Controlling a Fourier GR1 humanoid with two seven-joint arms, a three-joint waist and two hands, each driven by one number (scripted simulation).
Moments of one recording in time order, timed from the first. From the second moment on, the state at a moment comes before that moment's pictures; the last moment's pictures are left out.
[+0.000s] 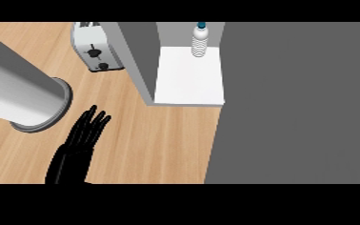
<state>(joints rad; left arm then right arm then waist) 0.07 0.52 -0.52 -1.52 0.75 0.07 -0.68 0.24 -0.36 -0.15 -2.36 -0.87 0.45 0.41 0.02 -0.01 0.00</state>
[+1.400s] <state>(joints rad) 0.37 0.86 -0.30 -1.83 0.85 -0.04 -0.69 -0.49 -0.07 0.65 -2.17 -0.34 -0.21 0.57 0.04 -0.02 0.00</state>
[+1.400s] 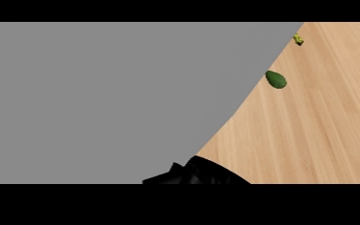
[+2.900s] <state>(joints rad) 0.54 0.88 -0.06 -2.04 0.89 -0.08 -0.55 -0.91 -0.03 0.46 -1.35 -0.65 0.00 0.29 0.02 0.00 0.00</state>
